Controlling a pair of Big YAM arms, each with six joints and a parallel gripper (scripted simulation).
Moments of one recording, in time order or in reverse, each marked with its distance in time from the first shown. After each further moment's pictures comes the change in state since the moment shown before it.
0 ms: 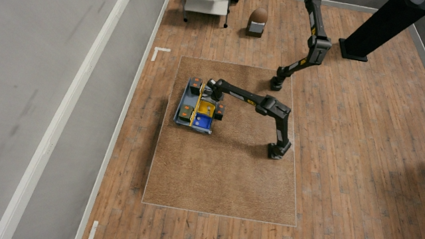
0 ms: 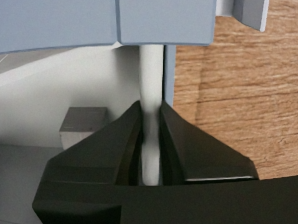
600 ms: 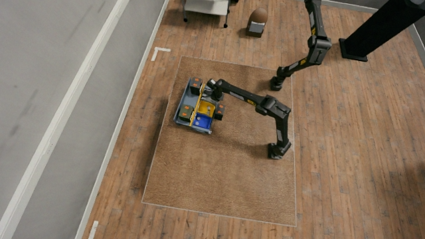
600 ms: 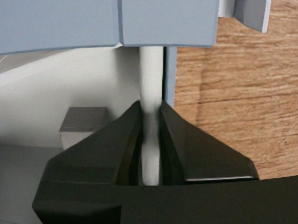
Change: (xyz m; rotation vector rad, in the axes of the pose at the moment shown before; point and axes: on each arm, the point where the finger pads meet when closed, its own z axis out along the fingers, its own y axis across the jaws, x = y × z) left arm 0.000 0.001 0.000 -0.002 -0.001 0.000; right arm 0.000 0.000 0.000 0.000 0.000 0.000
